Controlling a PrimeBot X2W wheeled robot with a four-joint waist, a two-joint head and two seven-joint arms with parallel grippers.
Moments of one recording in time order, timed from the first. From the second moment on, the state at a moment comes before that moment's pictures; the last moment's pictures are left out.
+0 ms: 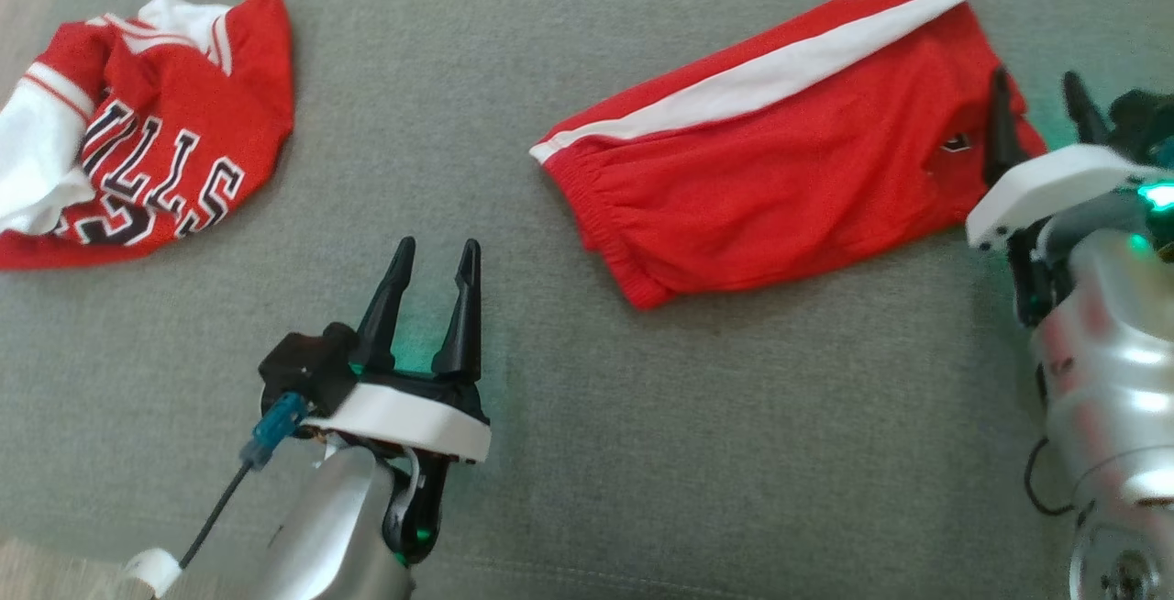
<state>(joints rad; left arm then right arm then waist) -0.32 0.04 -0.33 0.45 -0.45 -0.12 -0.25 -0.80 -0.15 -0.17 1.09 0.00 0.13 -0.25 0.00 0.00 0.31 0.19</state>
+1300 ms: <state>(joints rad) -0.02 0.04 -0.25 0.46 -0.39 -0.12 -0.25 -0.33 -0.07 -0.06 0.76 0.28 0.13 -0.25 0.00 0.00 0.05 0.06</state>
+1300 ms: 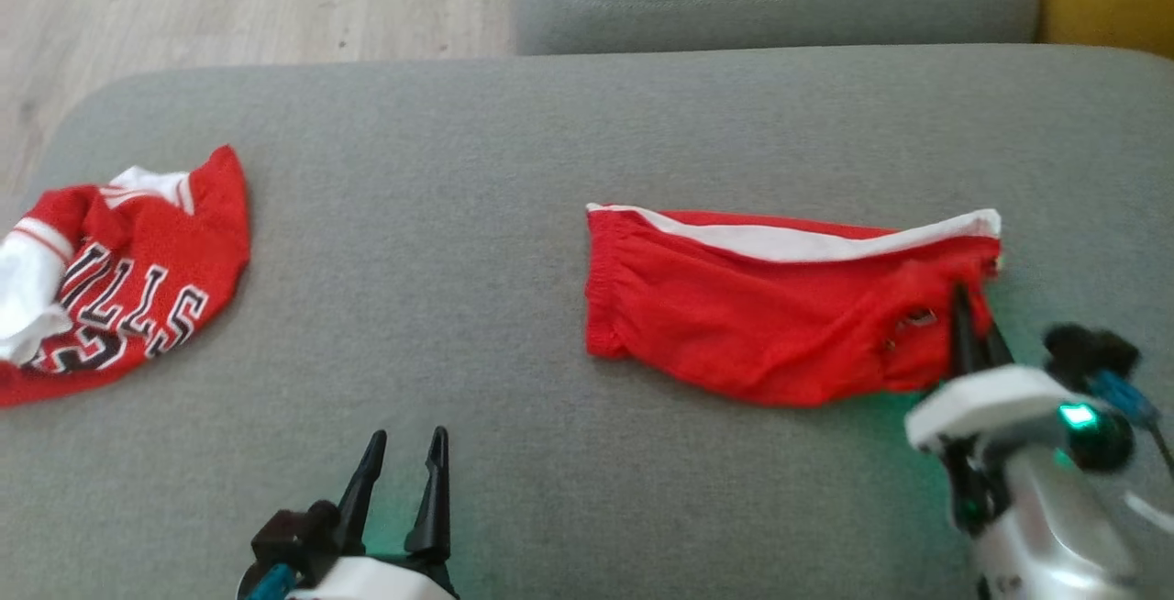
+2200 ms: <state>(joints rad) -0.02 0.05 -0.22 0.46 -0.26 -0.07 -0.25 -0.41 -0.06 0.36 0.72 0.46 0.13 -0.25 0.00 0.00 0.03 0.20</state>
